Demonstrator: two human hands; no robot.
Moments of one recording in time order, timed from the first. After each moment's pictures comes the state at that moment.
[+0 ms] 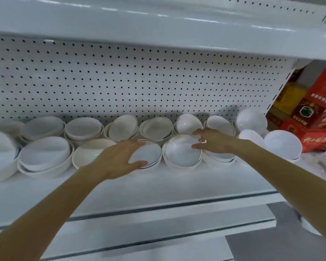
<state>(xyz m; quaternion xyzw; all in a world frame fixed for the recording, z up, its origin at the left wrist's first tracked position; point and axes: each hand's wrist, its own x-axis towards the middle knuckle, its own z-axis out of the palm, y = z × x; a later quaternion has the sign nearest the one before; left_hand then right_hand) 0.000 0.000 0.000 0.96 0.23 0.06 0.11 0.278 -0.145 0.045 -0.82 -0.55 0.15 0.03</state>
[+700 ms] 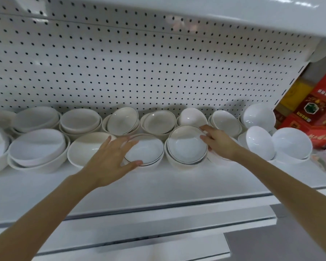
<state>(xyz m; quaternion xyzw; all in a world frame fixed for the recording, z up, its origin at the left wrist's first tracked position) -0.017 0.005 -0.025 0.95 0.26 0.10 0.12 0.276 -0.150 0.016 -0.80 -0.51 0.16 0.26</state>
